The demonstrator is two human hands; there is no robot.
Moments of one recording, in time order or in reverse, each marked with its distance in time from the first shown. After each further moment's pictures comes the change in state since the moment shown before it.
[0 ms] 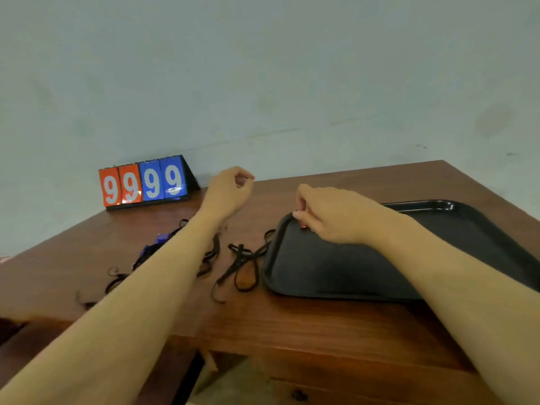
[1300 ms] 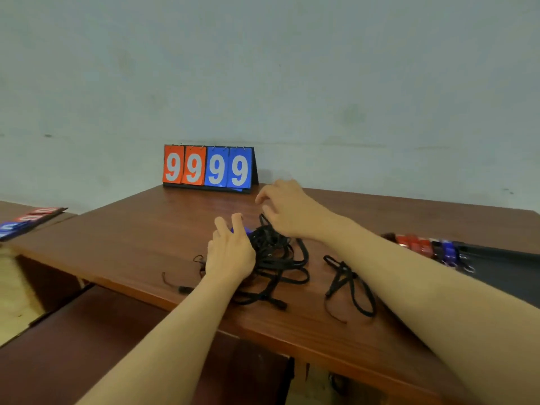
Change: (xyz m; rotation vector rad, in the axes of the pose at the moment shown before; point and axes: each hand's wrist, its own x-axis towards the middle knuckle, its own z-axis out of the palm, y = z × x) left_hand -0.087 -0.171 -0.068 0.375 0.007 -0.249; right_hand 0.183 -0.191 0.061 0.091 0.066 -0.178
